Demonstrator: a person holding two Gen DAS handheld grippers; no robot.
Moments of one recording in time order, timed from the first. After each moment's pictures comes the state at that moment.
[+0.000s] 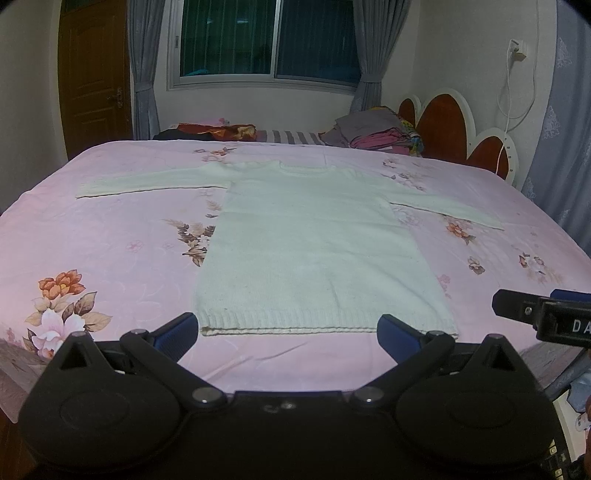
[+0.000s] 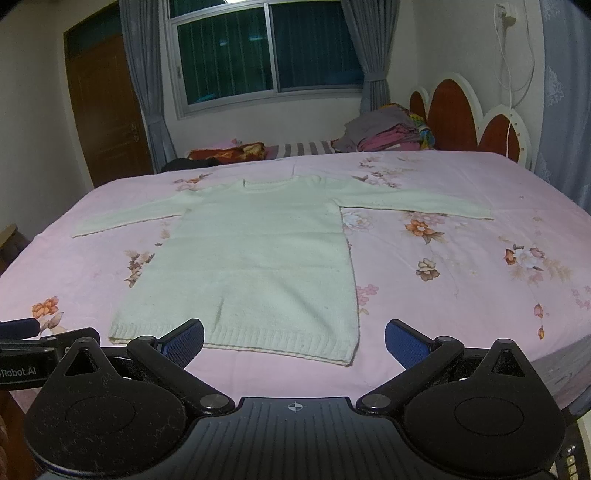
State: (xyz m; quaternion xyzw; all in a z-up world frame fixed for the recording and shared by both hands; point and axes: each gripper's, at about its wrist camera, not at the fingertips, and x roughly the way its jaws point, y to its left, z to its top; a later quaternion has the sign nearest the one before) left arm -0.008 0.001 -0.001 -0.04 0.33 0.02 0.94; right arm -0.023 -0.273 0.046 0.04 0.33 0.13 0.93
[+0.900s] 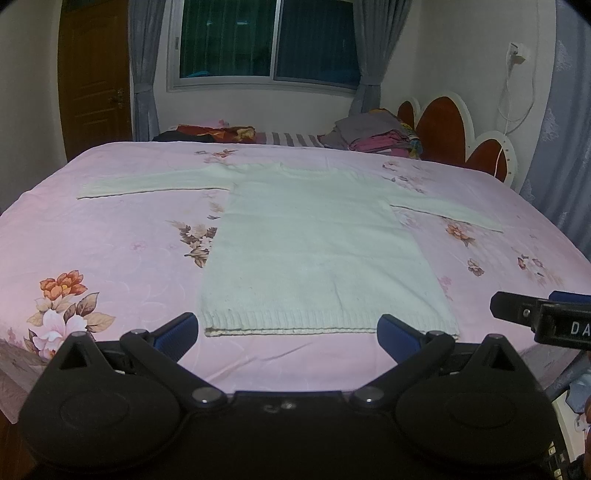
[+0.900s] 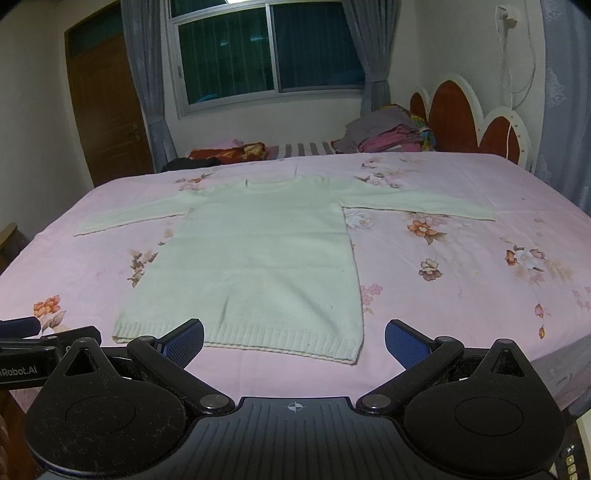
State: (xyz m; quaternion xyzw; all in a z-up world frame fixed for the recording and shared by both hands) left arm -0.011 0.009 0.001 -0.04 0.33 0.02 0.94; right arm -0.026 -0.270 0.046 0.04 0.33 0.13 0.93
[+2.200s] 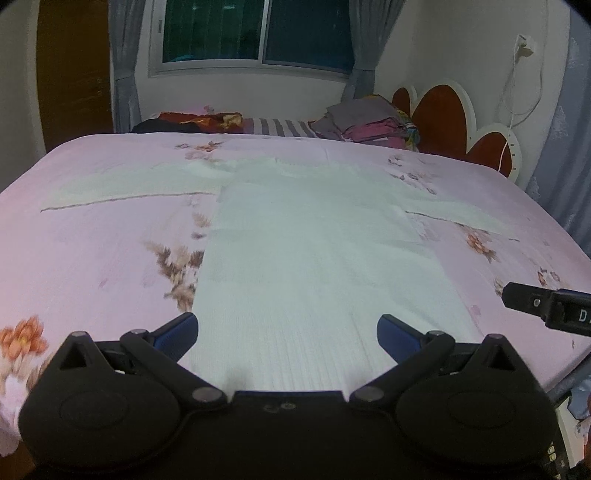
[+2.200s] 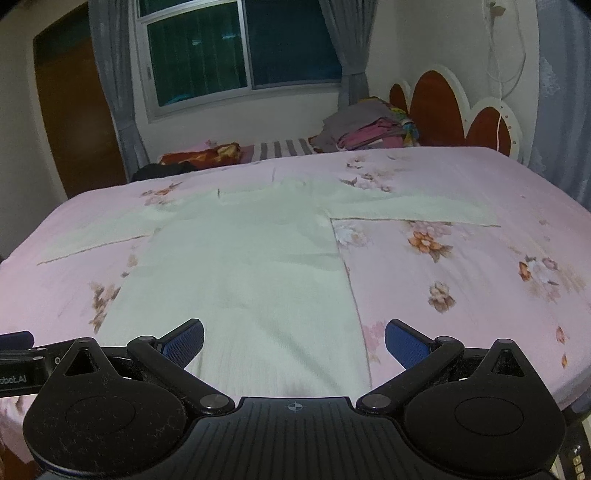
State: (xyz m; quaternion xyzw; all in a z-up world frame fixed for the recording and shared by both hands) left arm 0.106 0.042 -0.016 -0.04 0.35 -0.01 0.93; right arm 0.076 -0.248 0.035 0.06 0.34 0.09 0.94
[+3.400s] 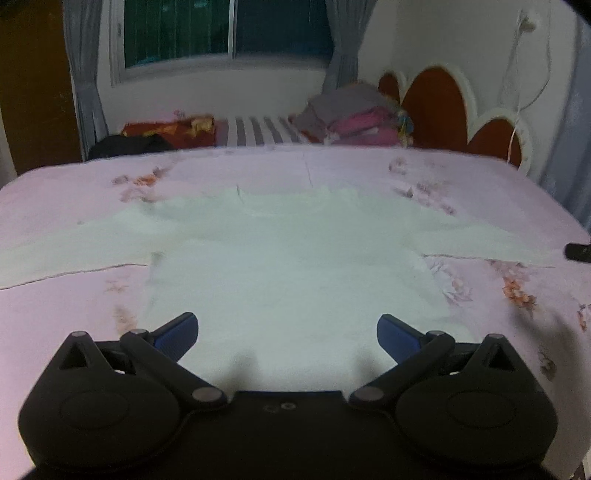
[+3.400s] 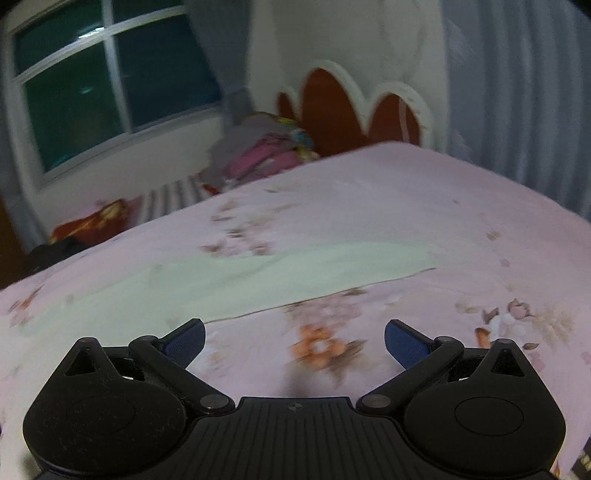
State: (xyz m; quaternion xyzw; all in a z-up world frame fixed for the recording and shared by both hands) left arm 0.302 -0.003 -0.037 0.00 0.38 -0.03 0.93; right arm 0.286 -0.396 0.008 0.14 0.32 -0.08 0.93
